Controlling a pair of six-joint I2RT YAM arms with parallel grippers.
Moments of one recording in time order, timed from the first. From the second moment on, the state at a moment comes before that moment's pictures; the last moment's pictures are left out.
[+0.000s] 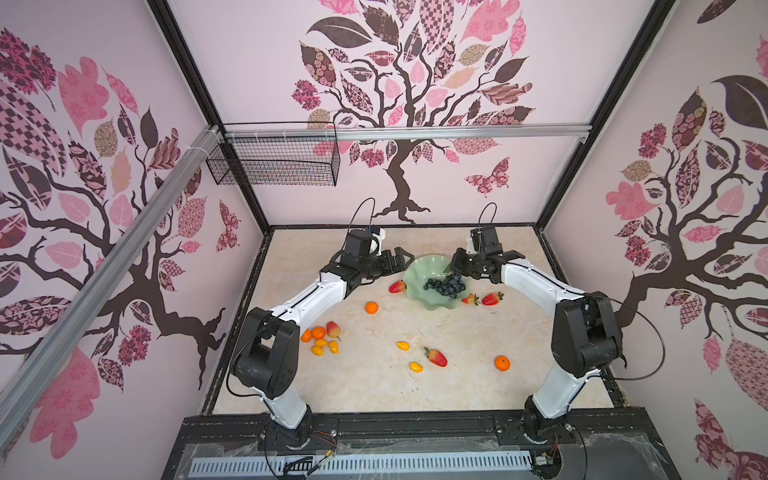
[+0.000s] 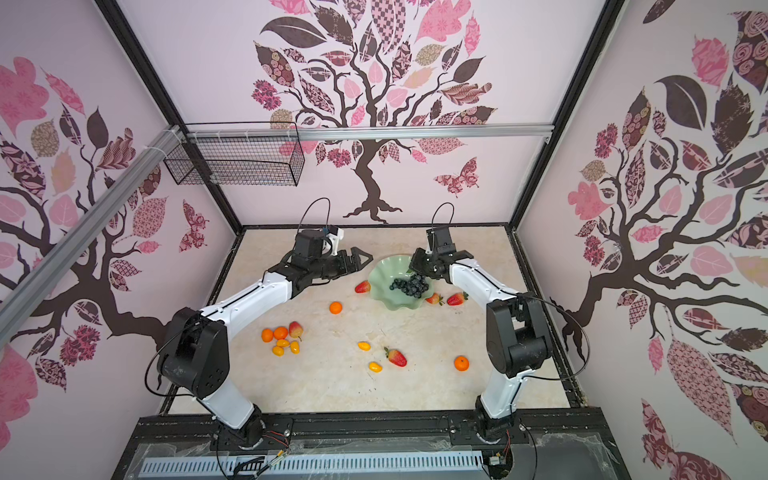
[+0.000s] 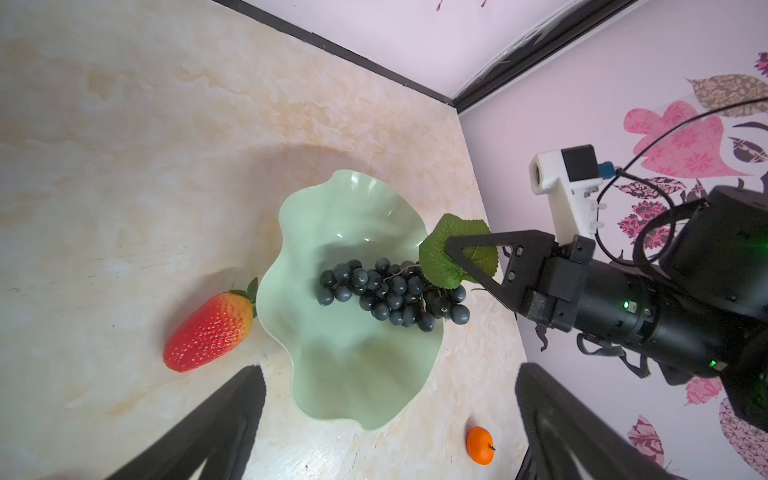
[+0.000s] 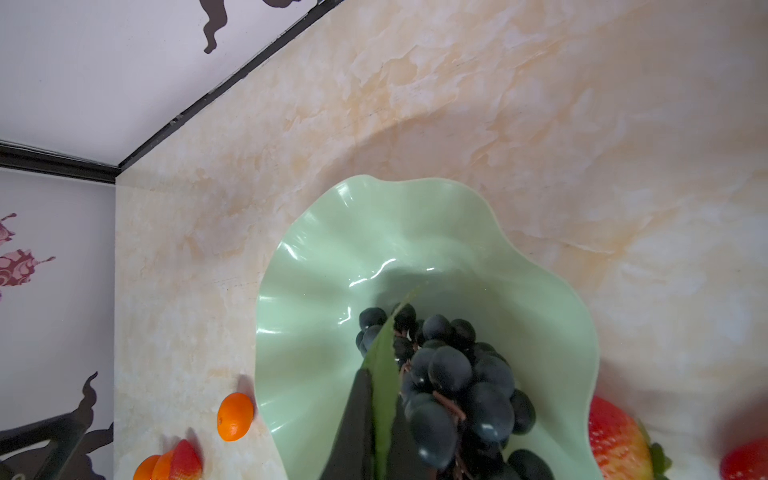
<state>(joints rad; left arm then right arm) -0.44 1.68 1.24 -0.11 0.45 -0.64 0.27 1.76 1.31 -0.36 -0.19 0.64</state>
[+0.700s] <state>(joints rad) -0.53 1.73 1.29 -0.21 0.46 -0.58 0.26 1.94 1.50 -0.41 -0.13 0.59</state>
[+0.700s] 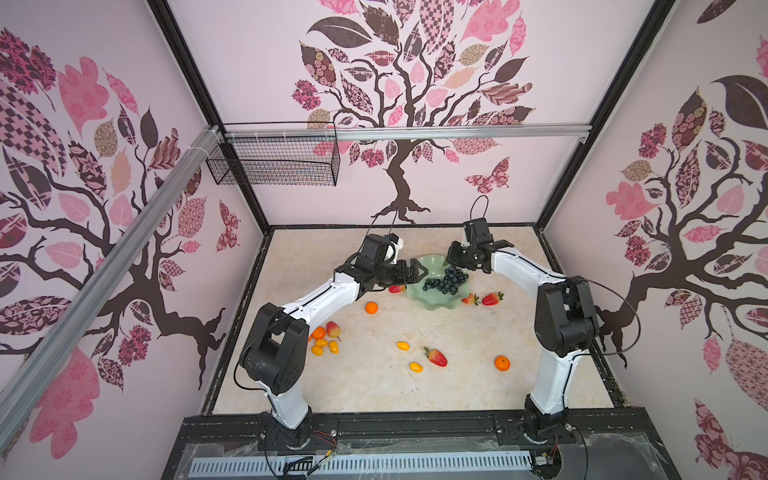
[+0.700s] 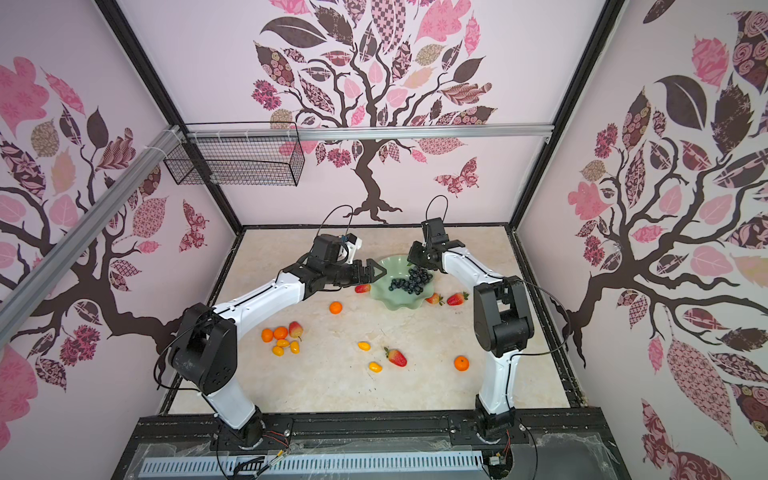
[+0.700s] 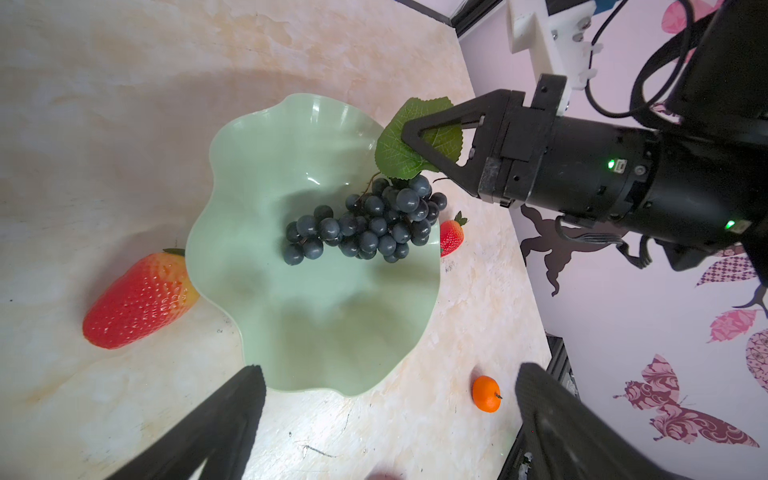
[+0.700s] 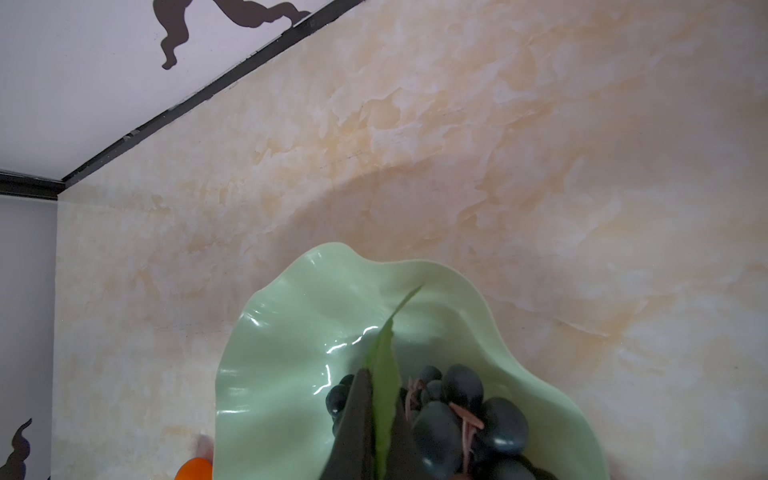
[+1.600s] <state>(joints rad) -0.57 1.74 1.31 -0.27 0.48 -0.49 0.25 1.67 1.32 -0.45 -0.07 0.52</state>
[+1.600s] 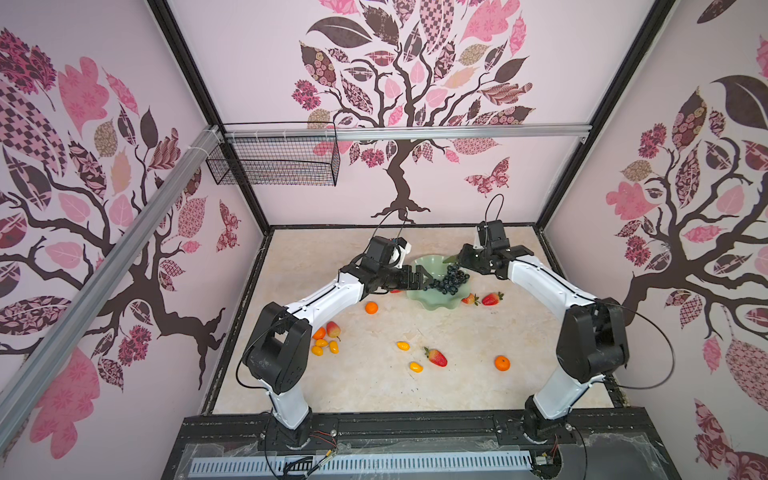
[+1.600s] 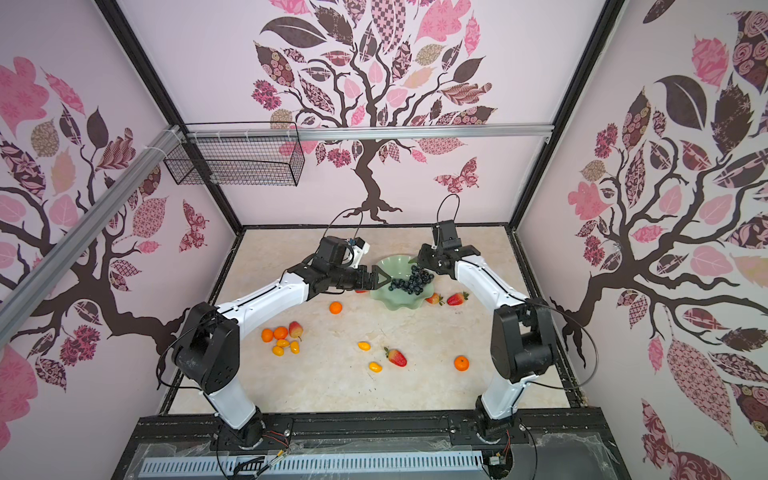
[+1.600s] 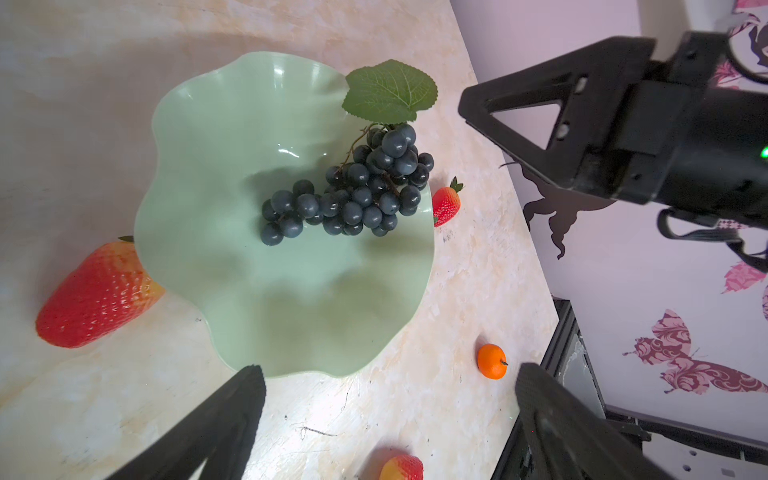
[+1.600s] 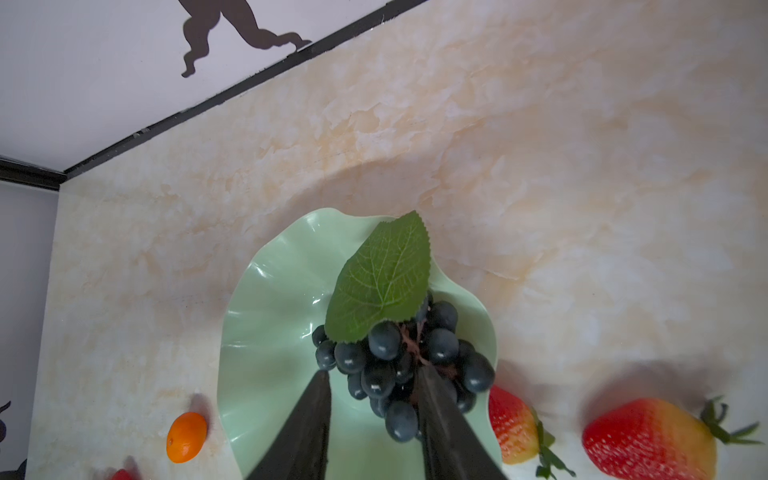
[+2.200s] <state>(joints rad) -0.82 1.72 1.32 -0.32 0.33 -0.36 -0.02 1.30 0.85 -0.44 -0.07 0.59</state>
